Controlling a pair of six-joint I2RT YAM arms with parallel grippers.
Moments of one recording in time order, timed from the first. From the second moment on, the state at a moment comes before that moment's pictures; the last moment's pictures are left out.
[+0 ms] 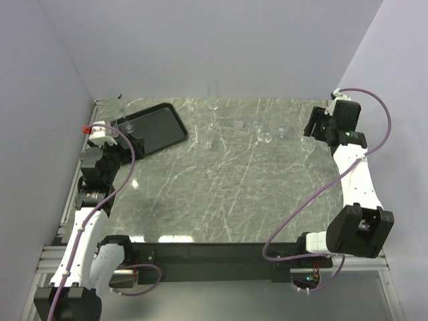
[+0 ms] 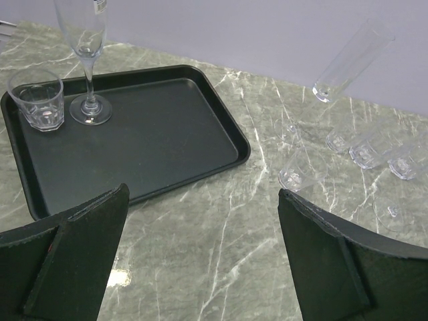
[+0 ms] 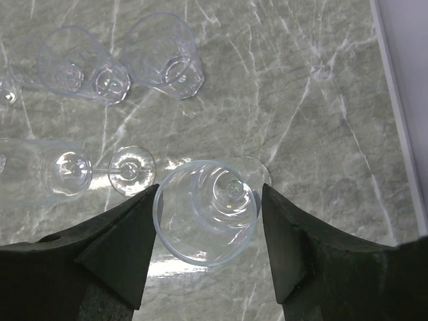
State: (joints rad) left arm 0.01 0.77 0.64 0.02 0.11 -0.31; right arm -0.18 1.35 1.23 -0.51 -0.10 0.12
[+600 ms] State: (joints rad) left arm 0.01 0.77 0.64 0.02 0.11 -0.31; right arm -0.15 1.32 1.23 -0.52 -0.01 0.06
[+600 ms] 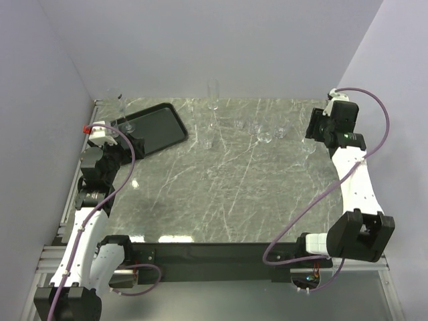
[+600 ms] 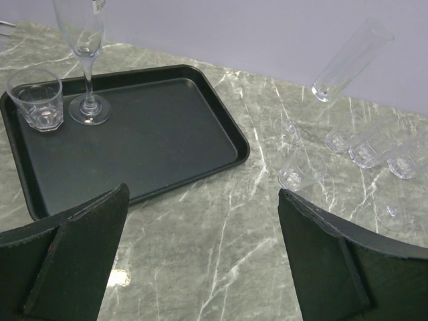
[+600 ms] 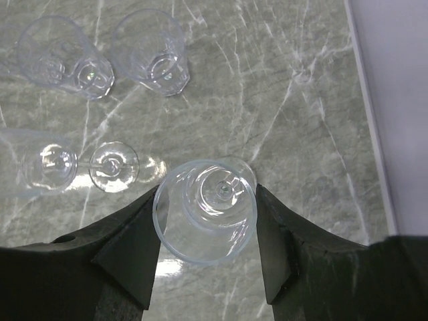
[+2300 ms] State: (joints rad) left arm -1.05 1.10 0.52 0.57 -0.05 -0.15; right arm 0.49 1.11 1.15 -0.71 -0.31 -0.02
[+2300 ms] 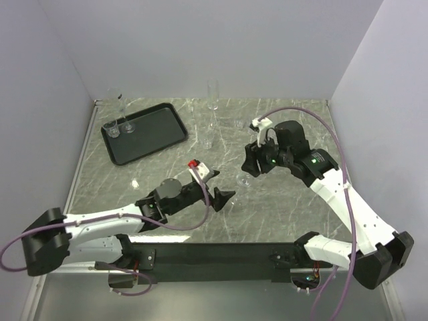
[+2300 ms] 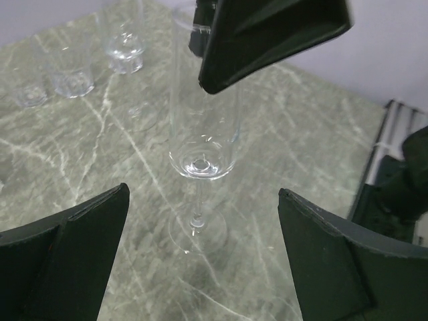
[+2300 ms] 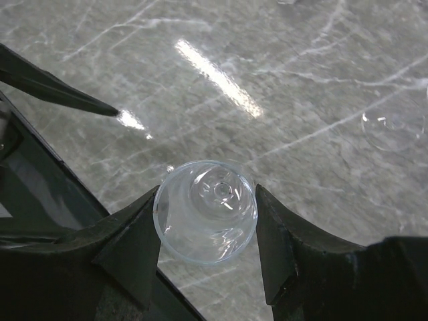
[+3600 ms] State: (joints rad) left arm -1.10 1.37 0.65 0.74 -0.37 -0.03; right arm 0.63 1.22 1.26 -0.67 -0.33 0.05
